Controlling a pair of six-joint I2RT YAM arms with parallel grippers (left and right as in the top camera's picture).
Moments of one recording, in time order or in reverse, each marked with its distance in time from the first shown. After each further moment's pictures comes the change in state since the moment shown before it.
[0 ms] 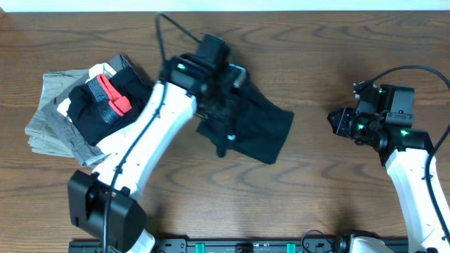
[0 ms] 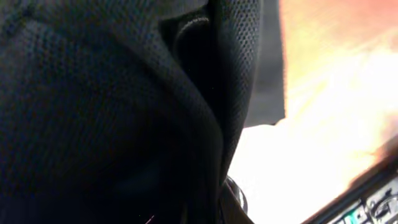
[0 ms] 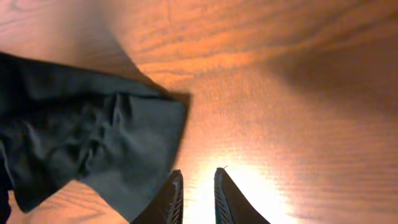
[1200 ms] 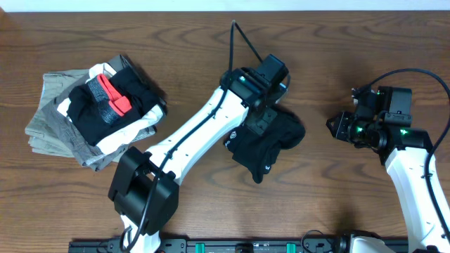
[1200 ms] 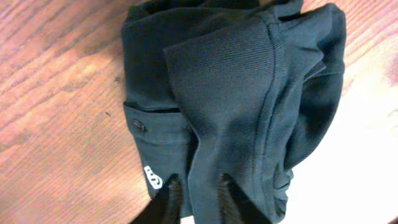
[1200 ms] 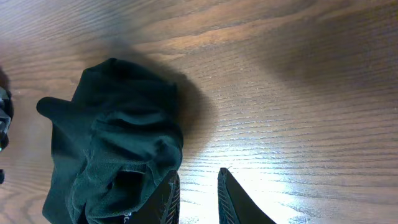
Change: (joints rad) left arm -0.199 0.193 0.089 0.066 -0.159 0.006; right arm 0.000 0.006 0.000 -0.053 0.007 0.000
